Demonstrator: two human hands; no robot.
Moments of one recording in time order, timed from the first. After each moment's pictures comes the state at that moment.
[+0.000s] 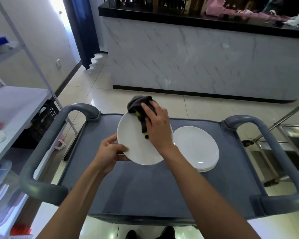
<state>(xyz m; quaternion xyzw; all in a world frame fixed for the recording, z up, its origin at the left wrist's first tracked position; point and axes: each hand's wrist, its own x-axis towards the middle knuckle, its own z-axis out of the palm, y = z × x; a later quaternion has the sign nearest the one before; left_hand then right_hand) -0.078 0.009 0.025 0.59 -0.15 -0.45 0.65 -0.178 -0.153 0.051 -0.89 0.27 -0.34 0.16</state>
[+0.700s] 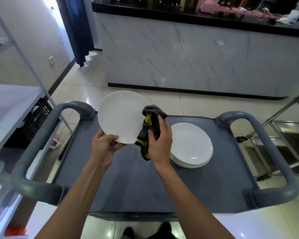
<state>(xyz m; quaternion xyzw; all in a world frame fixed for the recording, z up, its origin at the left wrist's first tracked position) -0.080 -0.007 0.020 0.49 -0.02 -0.38 0.78 -0.219 -0.117 0.014 -0.73 0.42 -0.39 0.37</state>
